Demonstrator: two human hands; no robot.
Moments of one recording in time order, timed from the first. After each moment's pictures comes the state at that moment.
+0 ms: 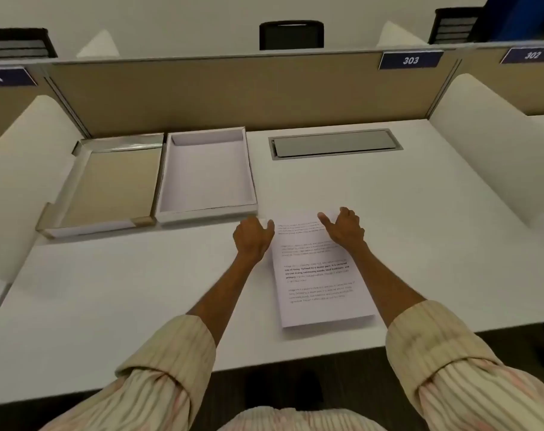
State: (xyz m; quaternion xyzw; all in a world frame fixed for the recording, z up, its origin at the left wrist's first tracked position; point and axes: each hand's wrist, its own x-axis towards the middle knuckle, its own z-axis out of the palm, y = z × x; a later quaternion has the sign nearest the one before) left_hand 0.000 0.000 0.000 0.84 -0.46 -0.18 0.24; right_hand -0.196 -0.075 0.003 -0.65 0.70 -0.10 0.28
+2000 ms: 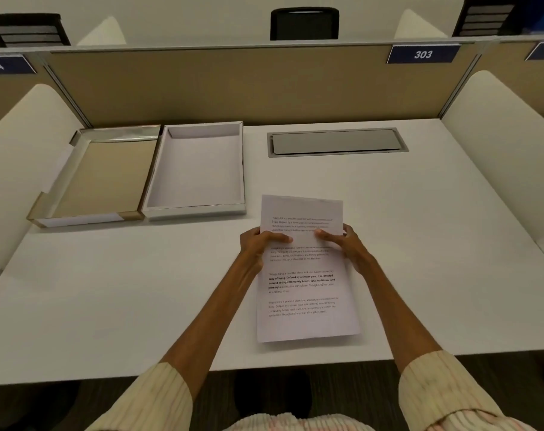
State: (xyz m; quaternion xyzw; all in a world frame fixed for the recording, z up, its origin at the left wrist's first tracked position) left_hand -0.047 -0.002 0.015 0.64 -0.16 -0.56 0.50; right_hand -0.258 -0.095 -0.022 -0.49 0.55 -0.23 0.63
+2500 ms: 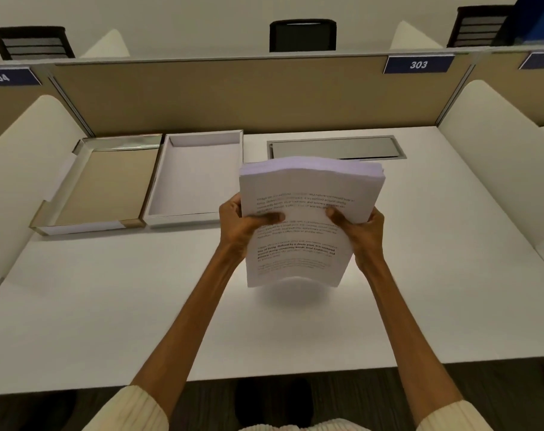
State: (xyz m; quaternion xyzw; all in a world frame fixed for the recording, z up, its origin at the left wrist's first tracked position) left_hand -0.026 0.010 0.092 0.55 -0.39 -0.40 0.62; right_hand -0.242 -0.054 0.081 -0.51 0.39 -0.53 0.55
